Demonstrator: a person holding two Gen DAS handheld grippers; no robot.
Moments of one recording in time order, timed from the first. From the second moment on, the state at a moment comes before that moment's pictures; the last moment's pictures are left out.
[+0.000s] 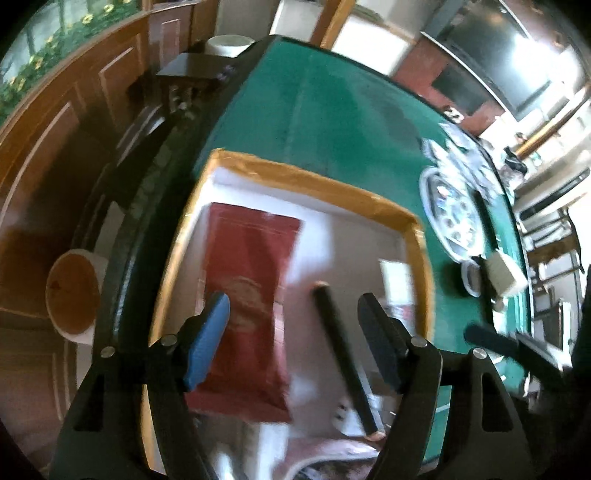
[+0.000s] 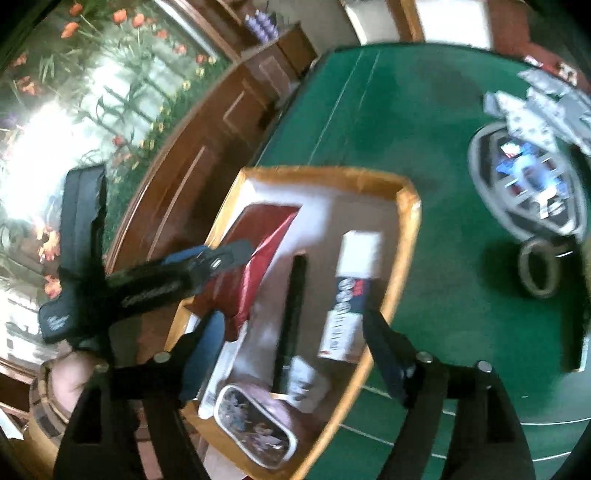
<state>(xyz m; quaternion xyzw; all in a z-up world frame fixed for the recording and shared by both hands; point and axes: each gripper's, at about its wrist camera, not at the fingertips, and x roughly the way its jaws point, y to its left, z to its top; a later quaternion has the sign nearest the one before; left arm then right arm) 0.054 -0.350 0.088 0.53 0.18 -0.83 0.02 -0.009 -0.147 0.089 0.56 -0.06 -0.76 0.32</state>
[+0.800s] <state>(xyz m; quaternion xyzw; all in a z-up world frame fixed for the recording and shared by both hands) 0.024 -0.131 0.083 0.59 0.14 -0.77 -0.19 -0.043 0.071 0.117 0.50 -0.16 -0.83 0.18</state>
